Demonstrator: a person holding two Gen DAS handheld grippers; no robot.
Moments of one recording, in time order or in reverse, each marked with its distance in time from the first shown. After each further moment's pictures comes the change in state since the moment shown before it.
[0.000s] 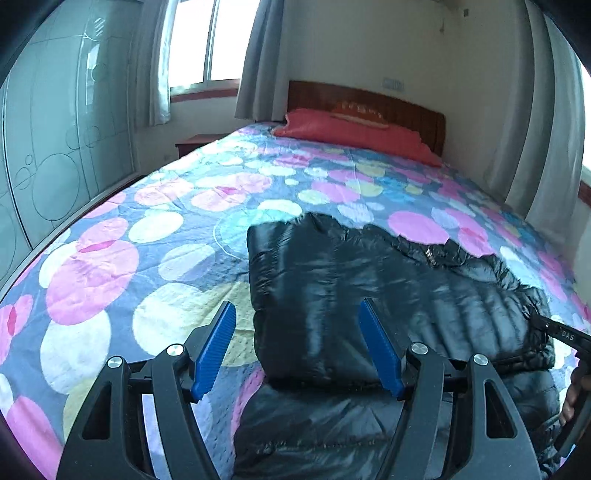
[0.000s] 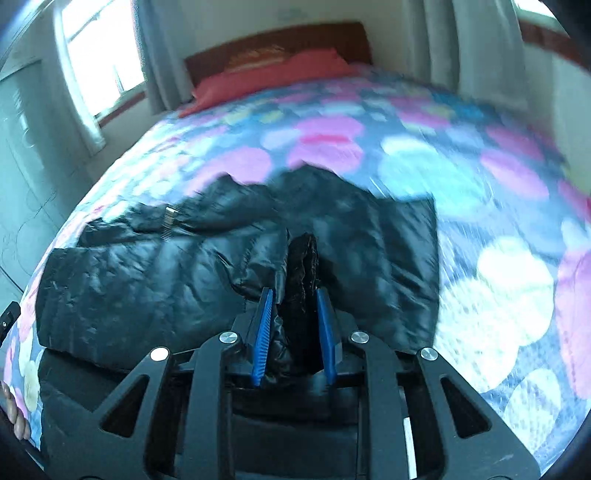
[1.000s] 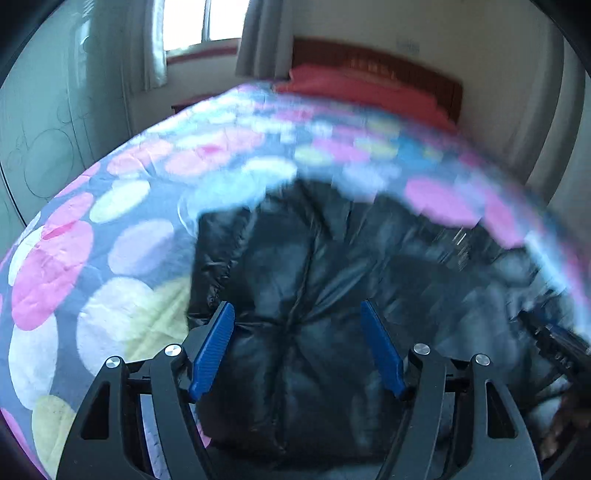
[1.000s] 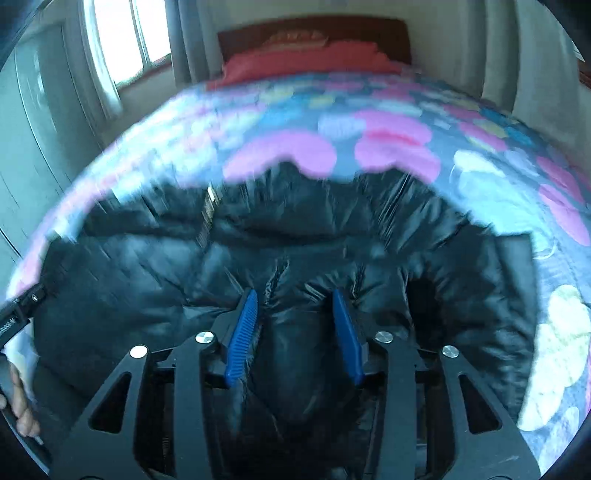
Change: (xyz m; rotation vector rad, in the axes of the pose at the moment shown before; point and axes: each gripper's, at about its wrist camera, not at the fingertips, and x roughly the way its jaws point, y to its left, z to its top) left arm 0.094 -0.019 0.006 0.009 0.198 0.049; right arm 0.060 0.080 0.015 -0.159 0.041 0.001
